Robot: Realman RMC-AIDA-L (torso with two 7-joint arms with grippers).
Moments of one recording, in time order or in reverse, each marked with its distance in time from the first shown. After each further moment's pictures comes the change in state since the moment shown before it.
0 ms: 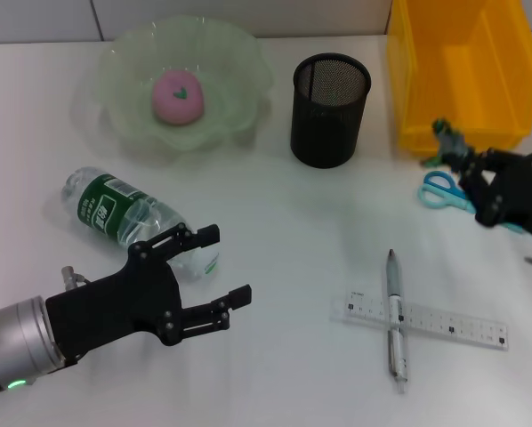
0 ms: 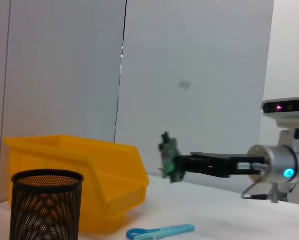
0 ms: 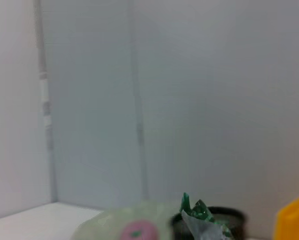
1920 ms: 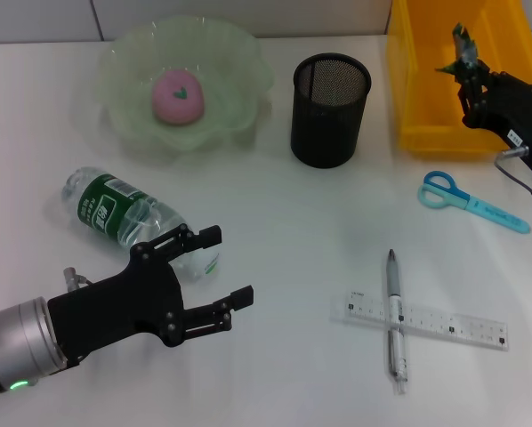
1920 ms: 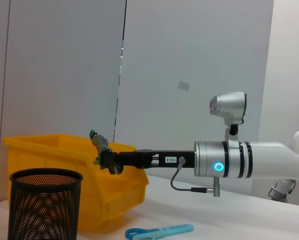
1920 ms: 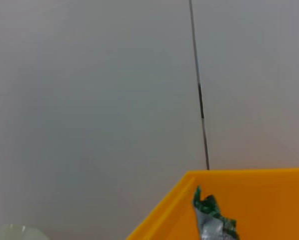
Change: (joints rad) left arm -0.008 0.001 0.000 -0.018 -0.002 0.000 0.006; right arm 0.198 0.010 0.004 0.191 0.427 0.456 -0.213
